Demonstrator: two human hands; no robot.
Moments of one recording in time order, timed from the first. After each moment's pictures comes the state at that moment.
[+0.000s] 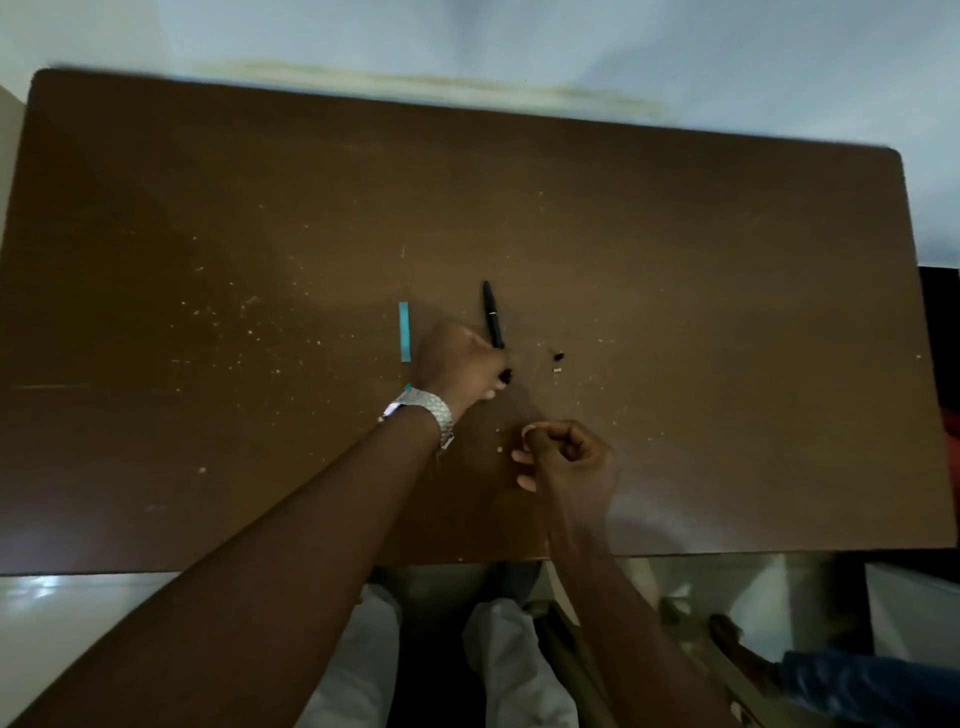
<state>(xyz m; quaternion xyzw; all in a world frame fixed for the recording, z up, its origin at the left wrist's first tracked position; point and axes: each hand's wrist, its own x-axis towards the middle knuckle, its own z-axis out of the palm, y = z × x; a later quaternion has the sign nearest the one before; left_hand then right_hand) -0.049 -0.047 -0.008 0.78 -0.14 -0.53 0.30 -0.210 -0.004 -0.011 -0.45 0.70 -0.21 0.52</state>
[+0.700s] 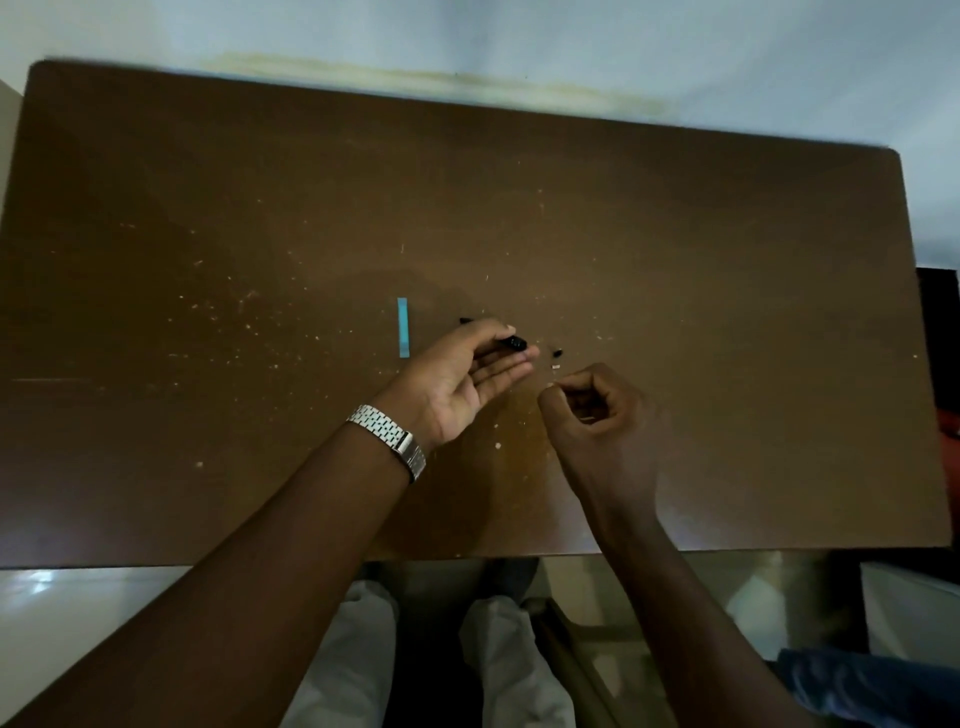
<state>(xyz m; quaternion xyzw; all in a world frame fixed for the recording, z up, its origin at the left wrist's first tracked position) -0.045 -0.029 0.030 0.48 0.19 -0.68 0.52 -0.214 -0.042 0.034 -0.71 0.54 -0.25 0.38</state>
